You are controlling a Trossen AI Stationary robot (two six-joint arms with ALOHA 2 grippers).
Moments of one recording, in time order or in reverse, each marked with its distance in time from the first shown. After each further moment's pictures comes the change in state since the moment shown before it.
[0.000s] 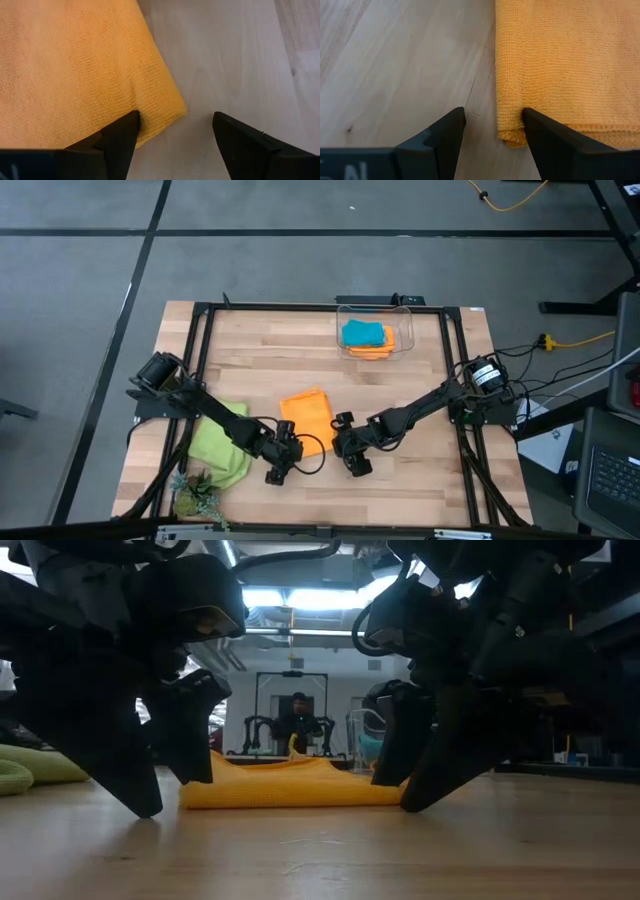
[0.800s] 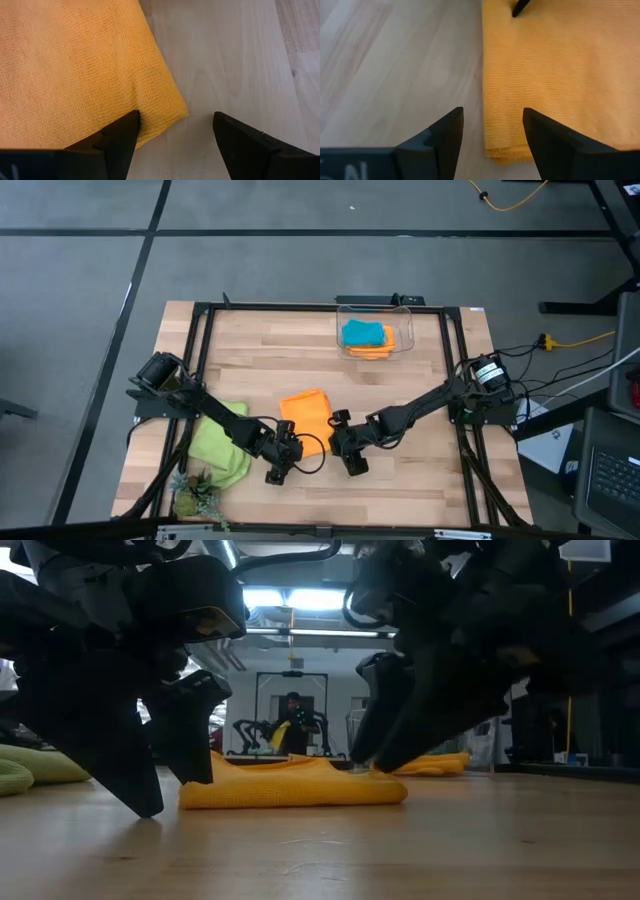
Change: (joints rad) left arm 0.003 0.006 -0.003 -0.009 0.004 -0.007; right arm -0.002 -0.046 0.047 -0.023 0.018 -0.018
